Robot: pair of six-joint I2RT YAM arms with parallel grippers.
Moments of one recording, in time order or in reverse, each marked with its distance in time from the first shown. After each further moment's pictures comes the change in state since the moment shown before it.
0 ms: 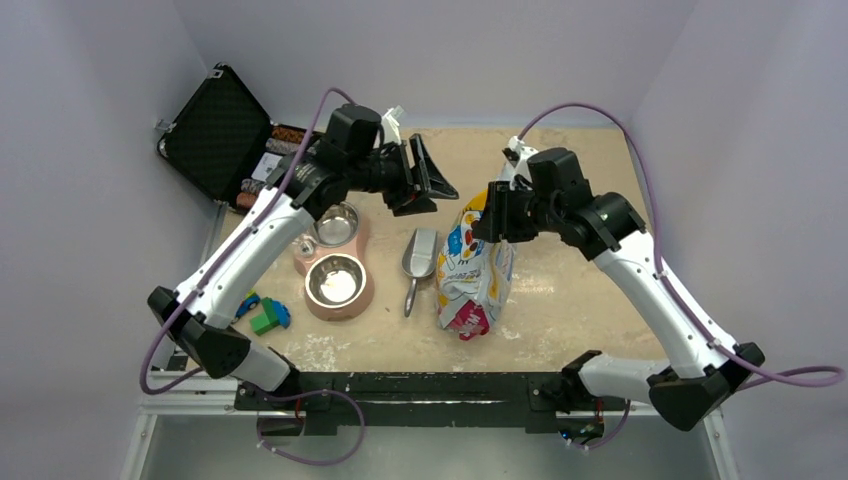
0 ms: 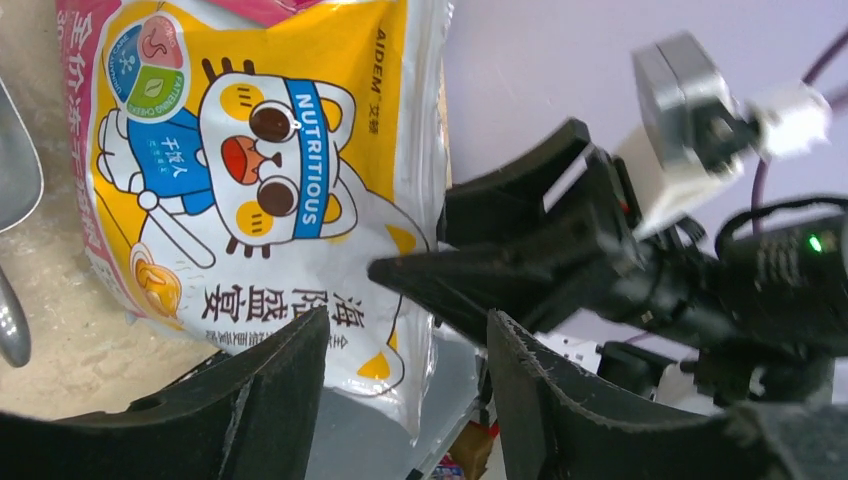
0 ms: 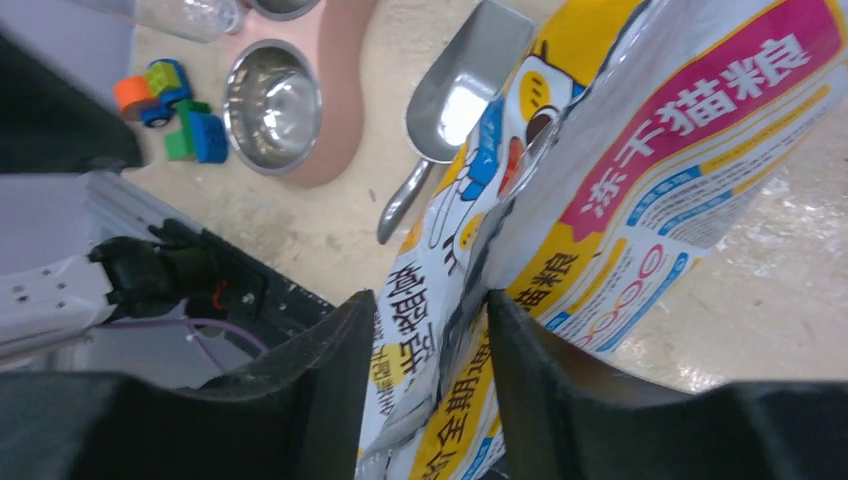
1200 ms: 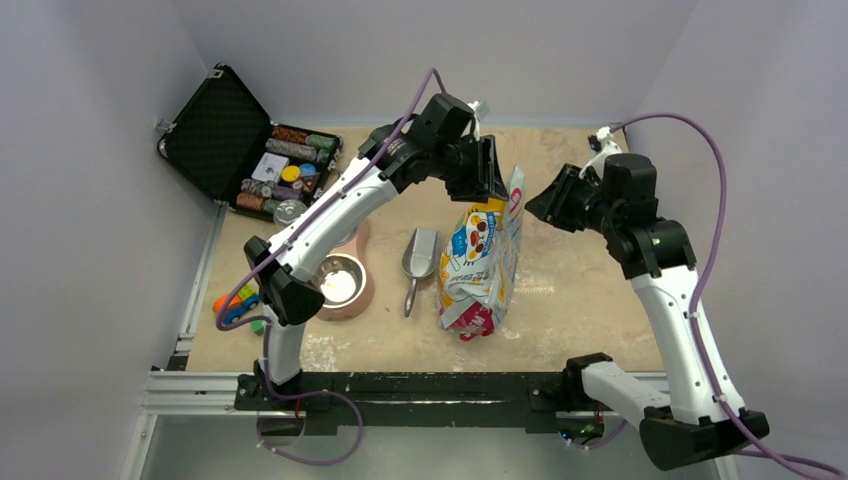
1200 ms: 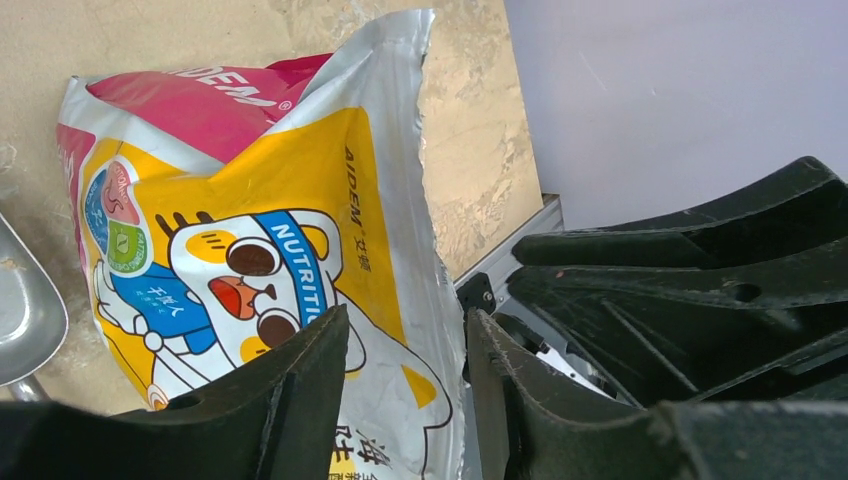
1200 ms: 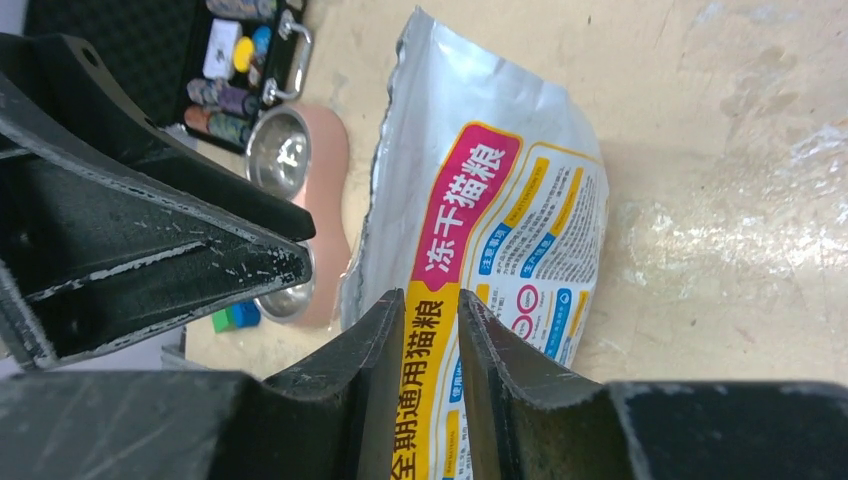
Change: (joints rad) left arm -0.194 0.497 0.571 -0.200 -0.203 0.183; right arm -0.364 -0.231 -0.131 0.158 -0.070 0.095
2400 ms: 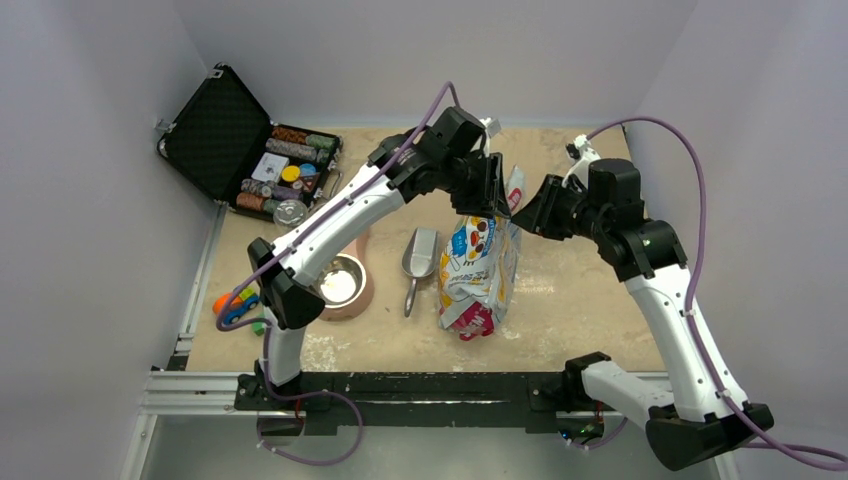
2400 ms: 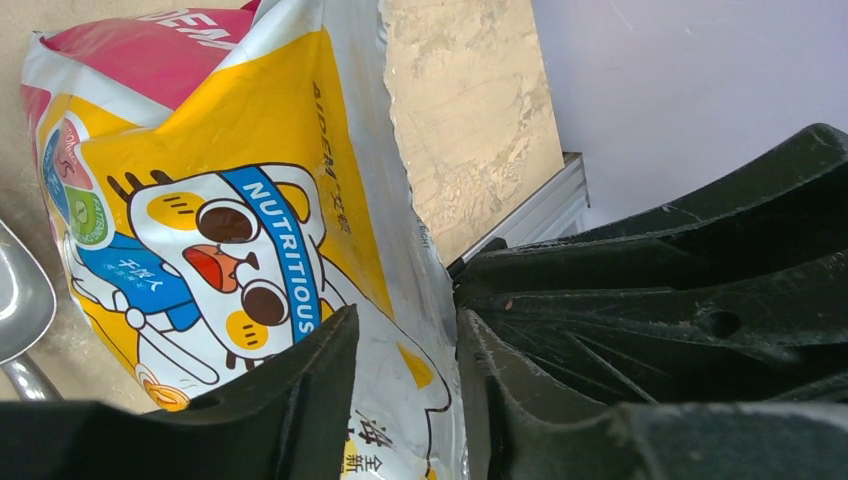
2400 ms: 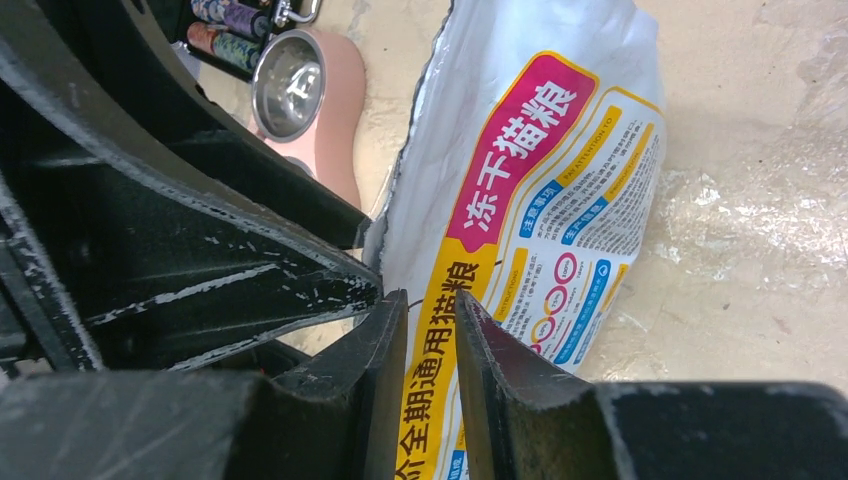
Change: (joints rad) left arm -0.050 0.004 -0.046 -0.017 0.005 0.042; right arm 0.085 0.023 -0.028 -0.023 -0.052 -0.034
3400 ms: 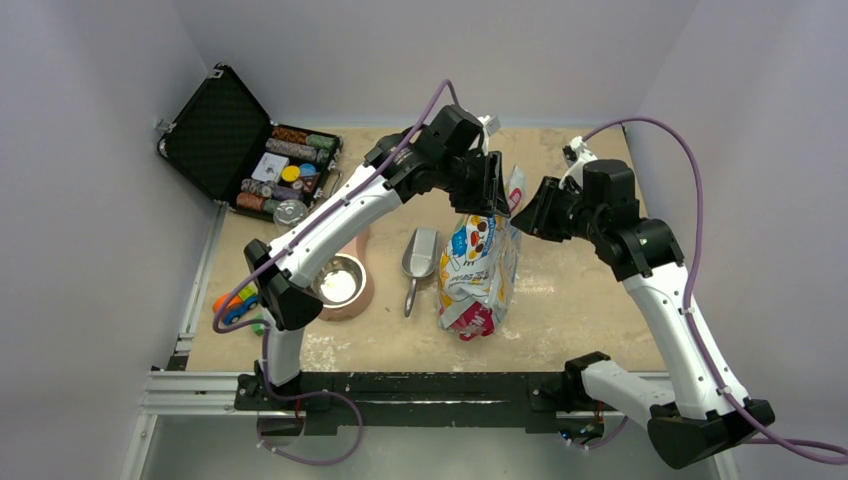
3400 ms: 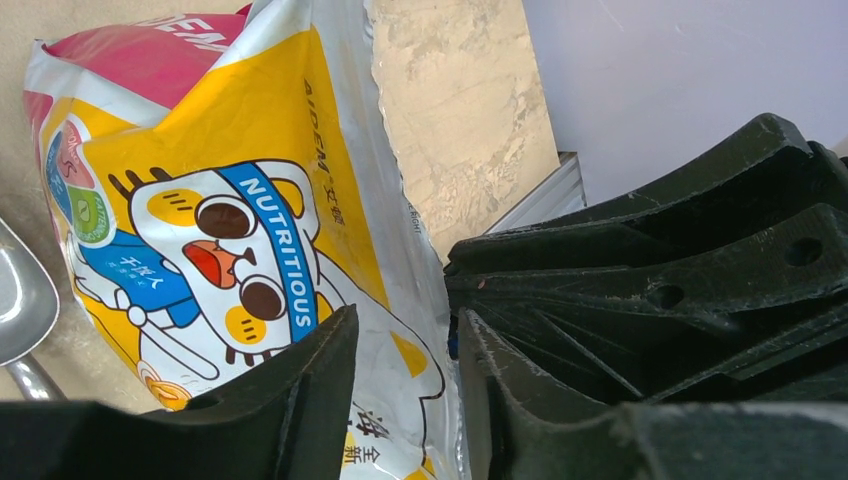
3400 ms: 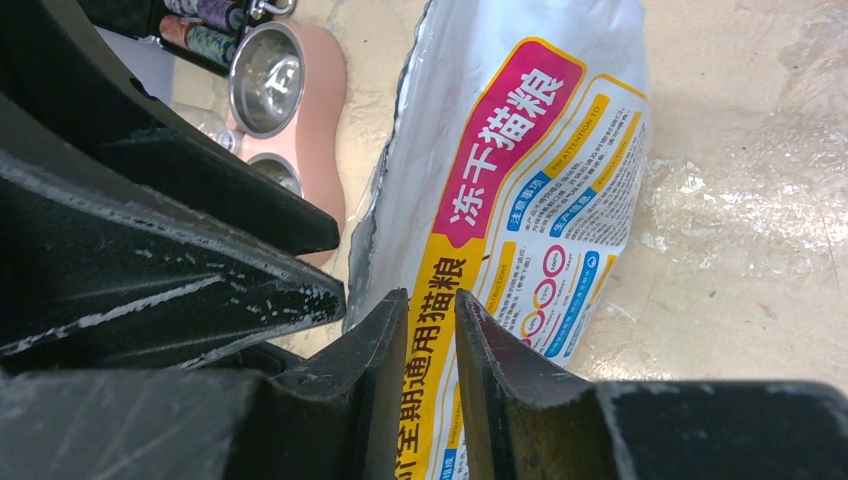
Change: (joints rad) left arm 0.000 -0.023 0.001 0.000 -0.001 0.008; right arm 0.026 0.009 0.001 -0.018 0.051 0.001
